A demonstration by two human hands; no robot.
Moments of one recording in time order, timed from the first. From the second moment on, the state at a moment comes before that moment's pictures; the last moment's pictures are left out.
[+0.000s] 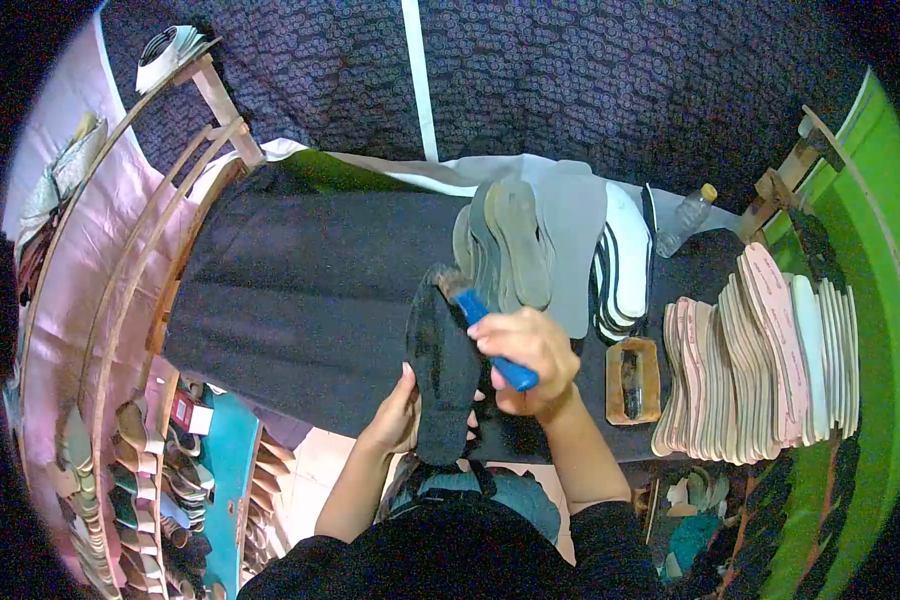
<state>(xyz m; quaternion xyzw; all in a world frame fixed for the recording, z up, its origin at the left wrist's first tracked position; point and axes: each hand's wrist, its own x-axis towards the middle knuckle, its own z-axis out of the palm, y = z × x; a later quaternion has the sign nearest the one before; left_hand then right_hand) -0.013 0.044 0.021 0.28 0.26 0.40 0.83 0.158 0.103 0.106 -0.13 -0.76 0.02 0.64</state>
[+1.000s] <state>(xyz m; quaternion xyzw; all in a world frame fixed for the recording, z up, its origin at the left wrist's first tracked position) -0.015 0.038 0.021 0.27 0.22 0.39 0.85 0.149 0.104 0.097 -0.17 -0.73 0.04 0.67</state>
